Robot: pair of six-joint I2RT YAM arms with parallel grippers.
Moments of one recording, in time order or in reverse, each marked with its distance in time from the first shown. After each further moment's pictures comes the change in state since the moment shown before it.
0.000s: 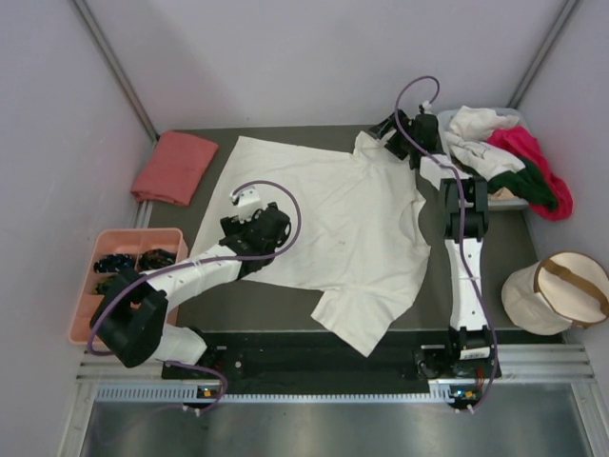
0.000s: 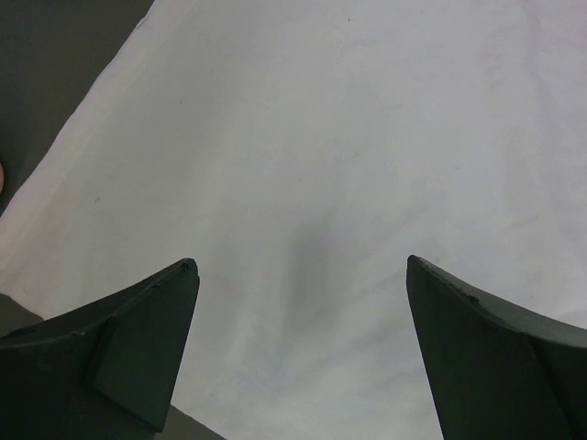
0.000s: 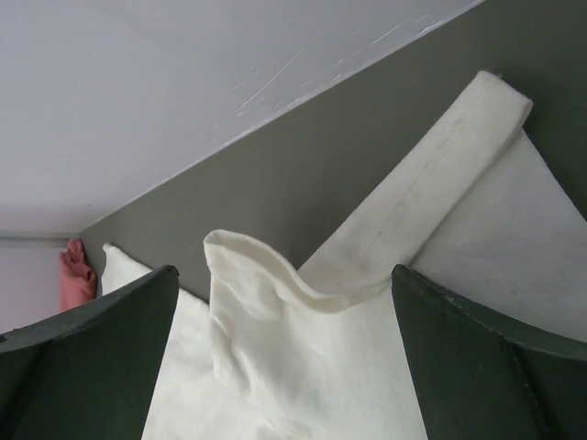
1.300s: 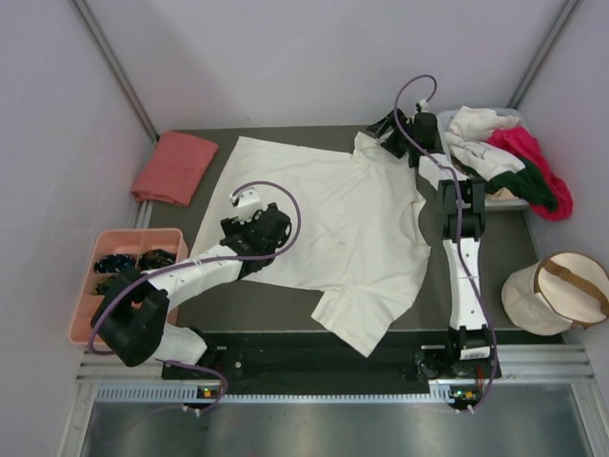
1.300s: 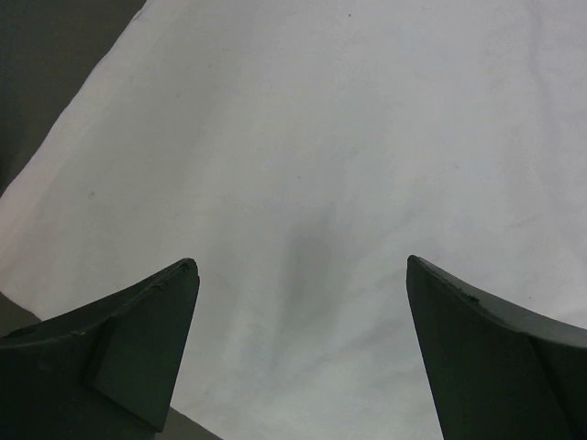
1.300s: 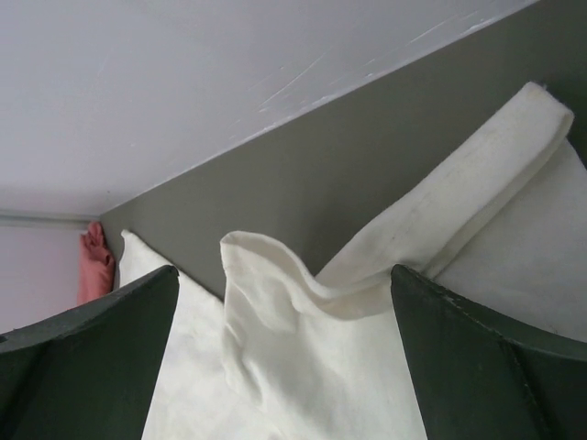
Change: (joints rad) left arm 0.000 0.007 0.000 -0.004 0.004 -0.023; right arm 0.000 0.050 0.085 -0.029 -0.066 0.007
